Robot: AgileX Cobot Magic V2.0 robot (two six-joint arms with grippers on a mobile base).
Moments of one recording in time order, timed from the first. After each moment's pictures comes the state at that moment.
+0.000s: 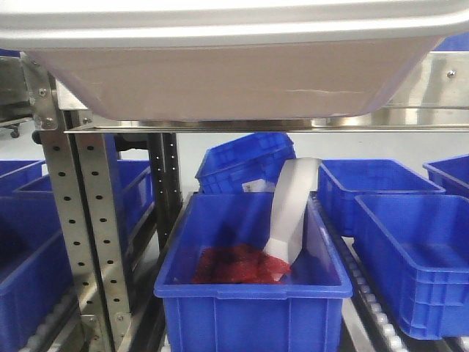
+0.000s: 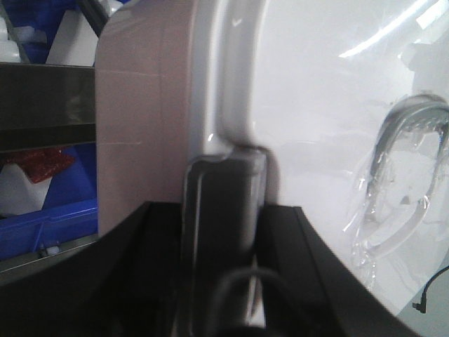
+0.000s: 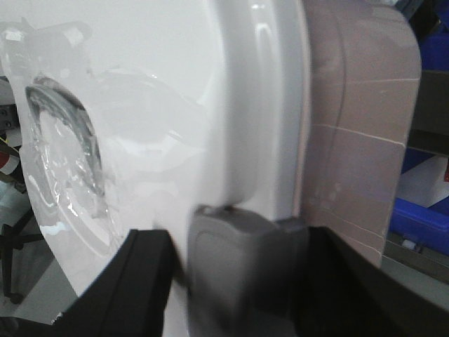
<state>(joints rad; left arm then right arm) 0.03 1.11 -1.00 -1.15 0.99 0.81 -0.13 1.14 -1.06 1.12 1.13 -0.74</state>
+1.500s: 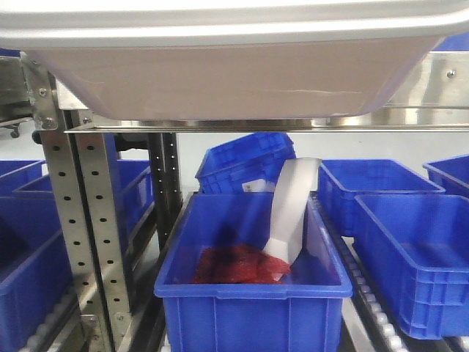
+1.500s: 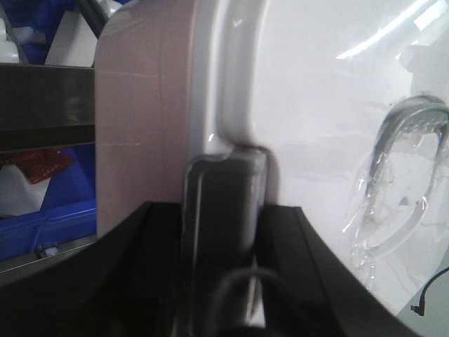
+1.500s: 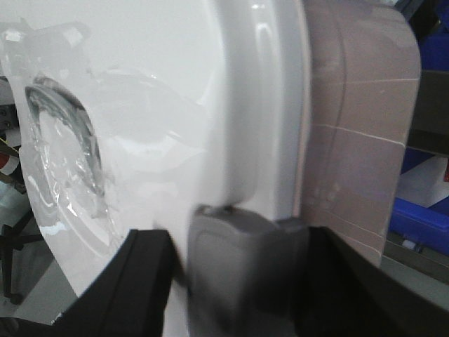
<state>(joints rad) 0.03 1.11 -1.00 -1.15 0.99 0.81 -0.13 1.14 -1.06 1.12 1.13 -0.74</state>
